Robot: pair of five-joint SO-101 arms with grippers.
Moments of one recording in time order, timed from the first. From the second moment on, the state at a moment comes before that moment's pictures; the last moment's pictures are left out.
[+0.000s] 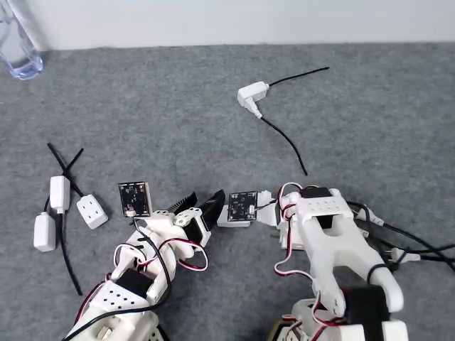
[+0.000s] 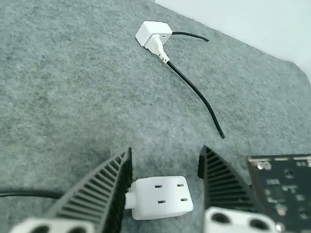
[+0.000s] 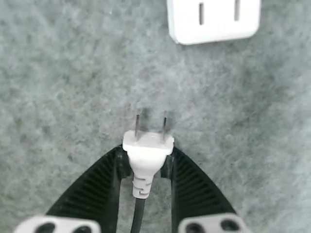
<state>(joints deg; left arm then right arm) 21.5 -61.9 96.5 6.8 38.0 -8.4 -11.0 53.0 51.4 77.9</state>
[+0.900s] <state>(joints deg) 30.5 -61.9 96.5 4.8 38.0 -27.3 -50.8 52.5 70.7 50.7</state>
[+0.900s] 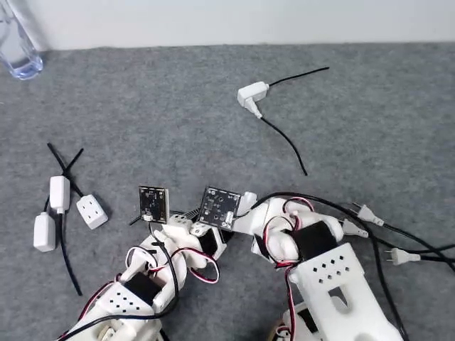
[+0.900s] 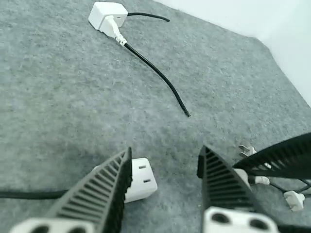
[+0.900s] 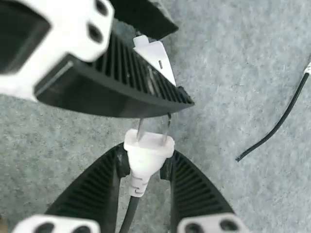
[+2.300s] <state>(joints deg) 30.8 -62.0 96.5 3.4 37.8 -15.1 -62.4 57.9 67.6 59.7</state>
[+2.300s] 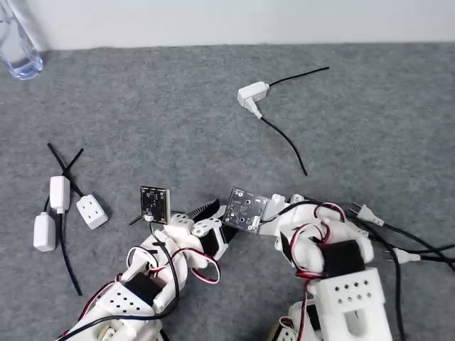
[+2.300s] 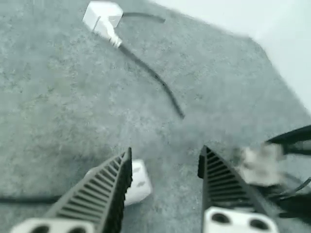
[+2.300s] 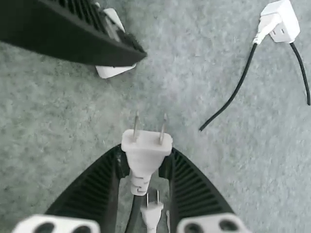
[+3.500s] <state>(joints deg) 30.8 -61.9 96.5 -0.1 37.9 -21.0 -36.0 43.2 65.3 48.8</state>
